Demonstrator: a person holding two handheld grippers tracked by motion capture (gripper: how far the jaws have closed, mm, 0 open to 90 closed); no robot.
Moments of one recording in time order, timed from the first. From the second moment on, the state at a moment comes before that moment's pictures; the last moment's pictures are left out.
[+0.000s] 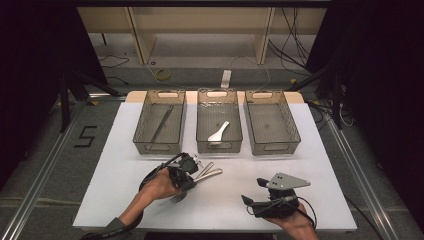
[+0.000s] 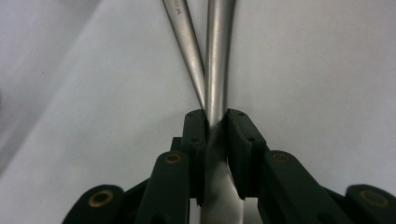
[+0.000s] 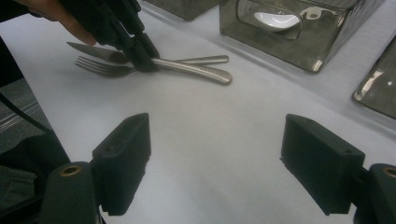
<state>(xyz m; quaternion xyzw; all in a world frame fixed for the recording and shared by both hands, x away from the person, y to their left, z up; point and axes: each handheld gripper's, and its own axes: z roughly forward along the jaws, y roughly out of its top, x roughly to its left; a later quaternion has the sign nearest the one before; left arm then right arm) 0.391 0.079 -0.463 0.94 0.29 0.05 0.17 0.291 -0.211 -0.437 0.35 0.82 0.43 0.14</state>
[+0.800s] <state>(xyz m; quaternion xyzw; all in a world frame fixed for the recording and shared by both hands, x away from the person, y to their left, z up) 0.389 0.083 -0.453 0.94 0.27 0.04 0.19 0.291 -0.212 -0.436 0.35 0.82 0.44 0.14</state>
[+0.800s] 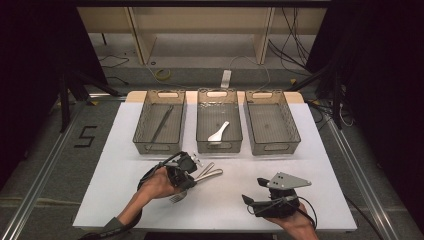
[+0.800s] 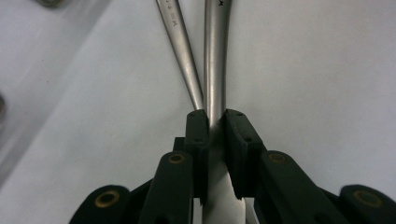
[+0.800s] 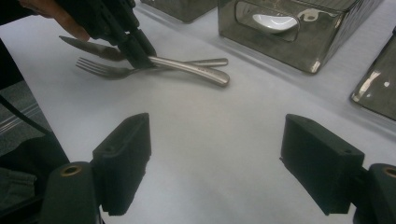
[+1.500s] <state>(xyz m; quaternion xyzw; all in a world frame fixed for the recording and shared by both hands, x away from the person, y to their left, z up) 0.372 0.071 -0.434 0.94 0.25 -0.01 0.22 0.288 -0.171 -0.436 0.27 0.85 0.42 0.17</state>
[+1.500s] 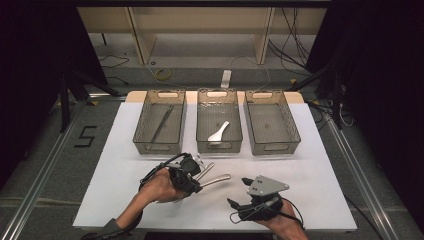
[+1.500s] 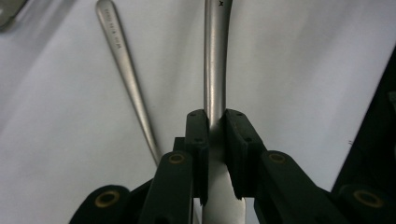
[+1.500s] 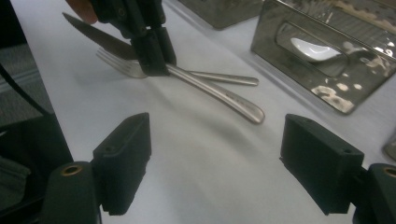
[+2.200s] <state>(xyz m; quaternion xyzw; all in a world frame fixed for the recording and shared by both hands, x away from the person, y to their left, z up) 0.354 0.049 -0.433 0.95 0.20 -0.07 0.21 0.297 -0.134 -0.453 0.18 0.90 0.34 0.19</state>
